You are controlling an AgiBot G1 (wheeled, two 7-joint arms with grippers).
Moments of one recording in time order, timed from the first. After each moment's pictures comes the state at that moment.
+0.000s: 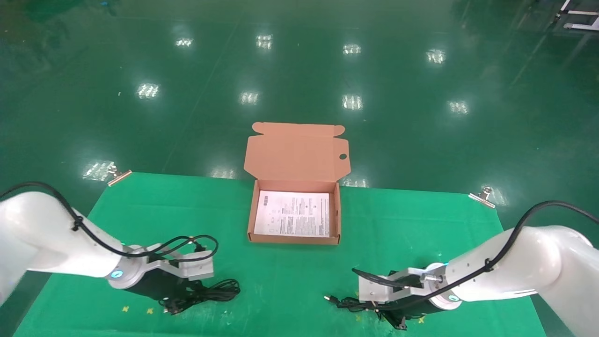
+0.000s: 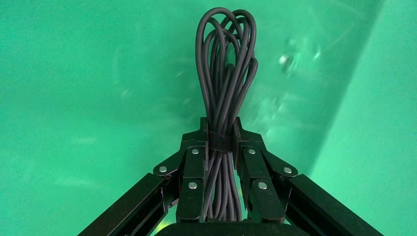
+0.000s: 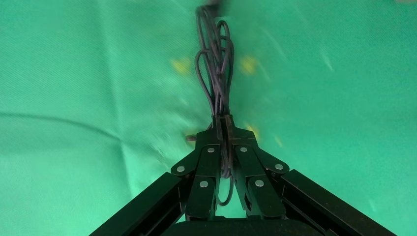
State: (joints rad) left arm -1.53 1.19 0.81 -0.32 1.90 1.14 0.02; right arm 1.46 -1.07 -1.12 0.79 -1.82 -1.03 0.23
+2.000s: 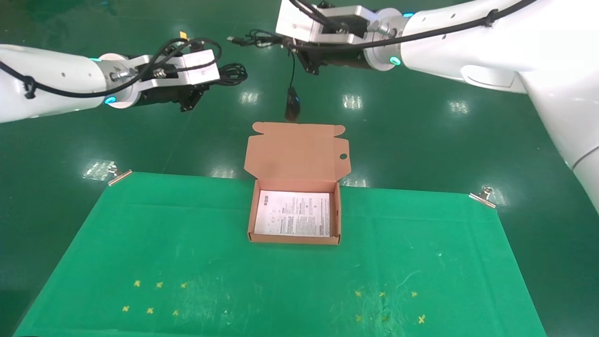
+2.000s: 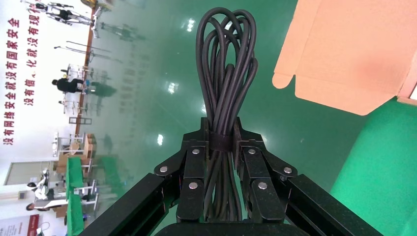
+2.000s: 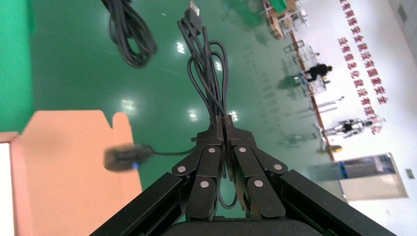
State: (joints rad) left arm -1.76 1.14 0.75 -0.84 2.17 0.78 -0.27; right arm 1.91 -1.34 -0.86 0.61 -1.64 -0.67 -0.08
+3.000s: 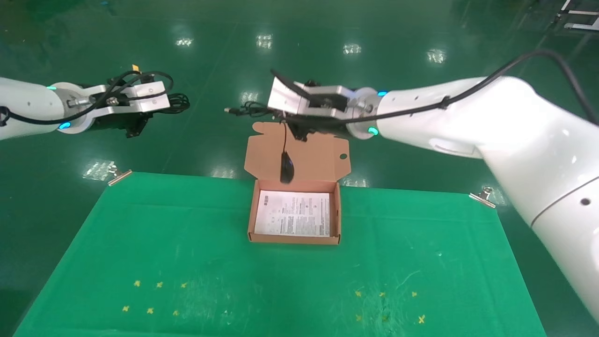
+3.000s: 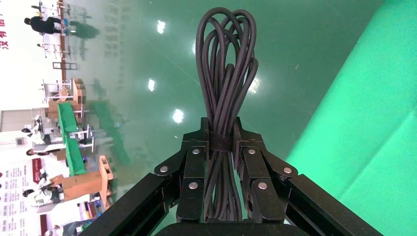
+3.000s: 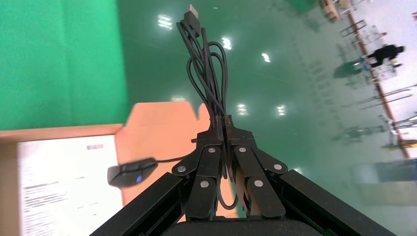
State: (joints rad) left arm -1.73 1.07 0.79 -0.78 2.33 0.80 -0.36; right arm 1.77 -1.36 -0.99 0.60 -1.51 -0.66 -0.06
